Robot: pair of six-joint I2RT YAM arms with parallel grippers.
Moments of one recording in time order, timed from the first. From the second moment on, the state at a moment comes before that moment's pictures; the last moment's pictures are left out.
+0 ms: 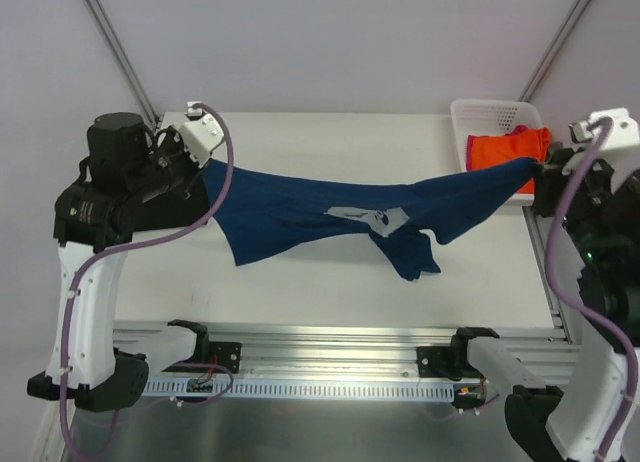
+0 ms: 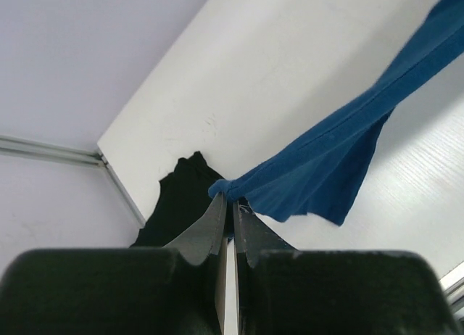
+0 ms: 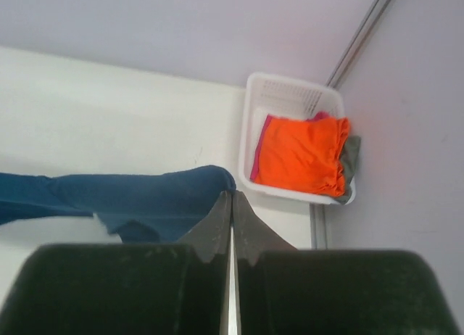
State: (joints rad) left arm -0.20 1.13 1.72 -1.09 0.27 0.62; right arm 0.02 0.97 1.88 -1.12 -0.04 -0.18
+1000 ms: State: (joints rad) left arm -0.17 1.63 1.75 -0.92 0.25 0.80; right arm -0.02 1.75 2.02 -0.79 -0.04 -0.40
